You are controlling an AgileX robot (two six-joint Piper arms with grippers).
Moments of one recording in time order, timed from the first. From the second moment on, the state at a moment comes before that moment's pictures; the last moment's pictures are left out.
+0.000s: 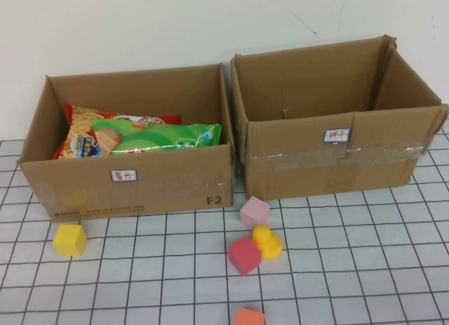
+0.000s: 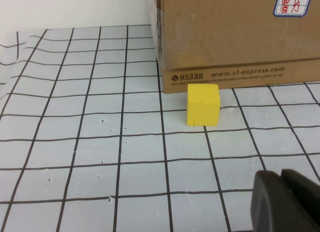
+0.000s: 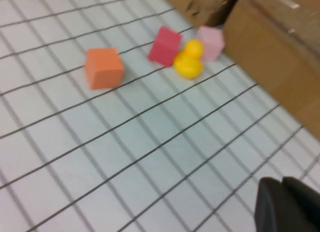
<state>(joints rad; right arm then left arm) 0.40 0.23 -0.34 0.32 0.72 -0.78 0.01 -0.01 0.02 -0.08 0.37 0.05</state>
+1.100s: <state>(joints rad) 0.04 0.09 -0.03 0.00 0.30 -0.15 0.01 -0.01 0.02 -0.09 0.37 0.05</state>
